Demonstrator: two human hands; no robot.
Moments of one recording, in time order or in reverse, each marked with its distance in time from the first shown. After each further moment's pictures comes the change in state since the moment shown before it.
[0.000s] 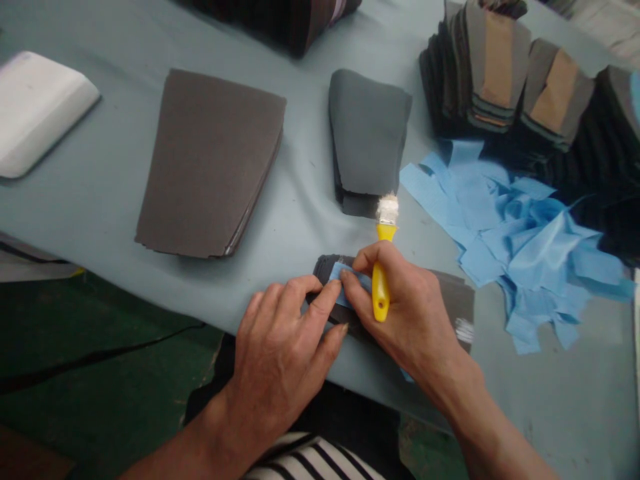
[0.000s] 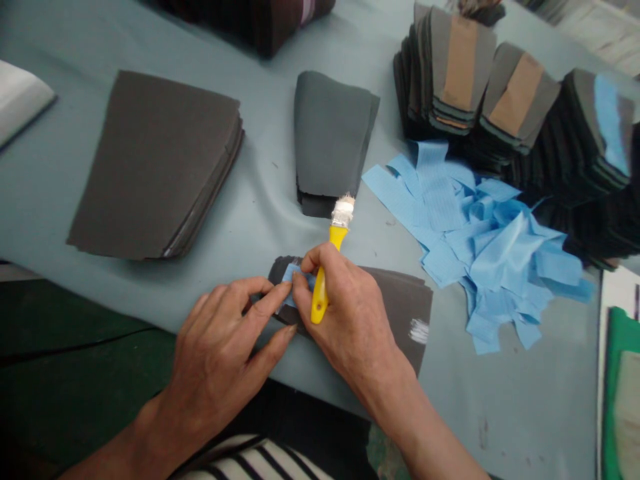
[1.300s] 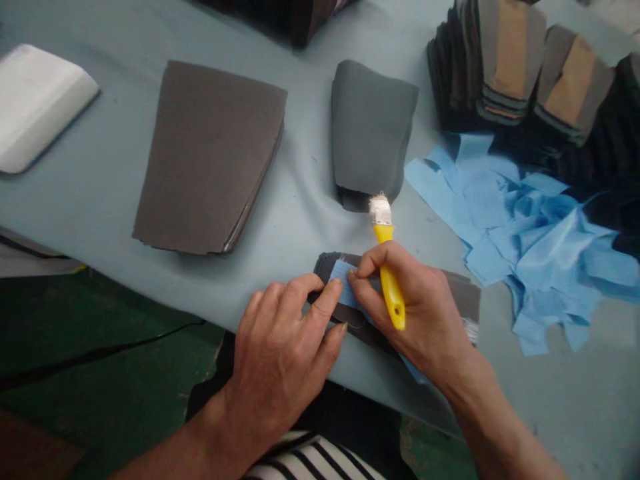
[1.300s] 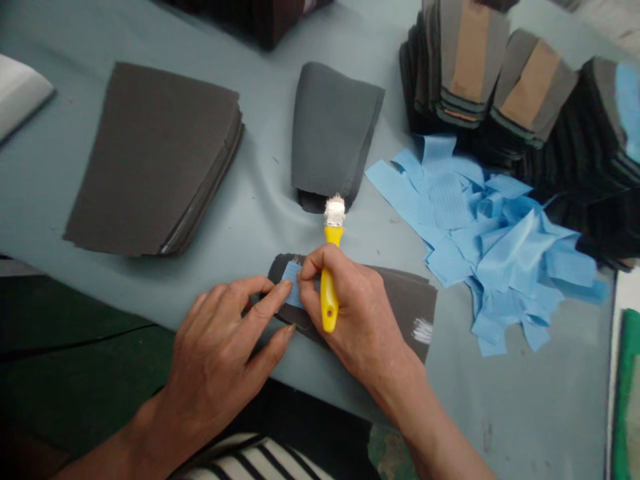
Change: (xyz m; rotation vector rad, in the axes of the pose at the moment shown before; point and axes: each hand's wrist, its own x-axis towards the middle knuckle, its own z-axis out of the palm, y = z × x) left_hand -0.001 0.002 0.000 0.016 -0.007 0.005; right_hand 0.000 0.006 -0.010 0.188 -0.090 -0.021
